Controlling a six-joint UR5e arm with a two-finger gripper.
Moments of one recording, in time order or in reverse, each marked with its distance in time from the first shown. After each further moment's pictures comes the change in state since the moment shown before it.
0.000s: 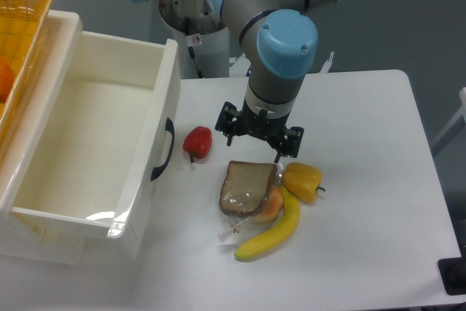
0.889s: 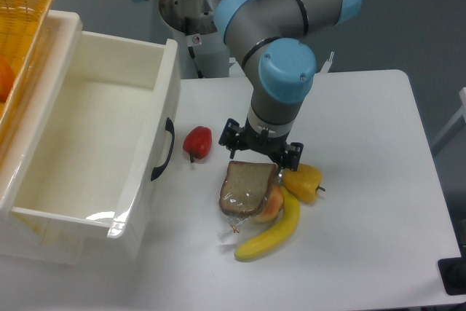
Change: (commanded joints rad) arm -0.009 -0.124 -0.063 0.149 -0.008 -0.002
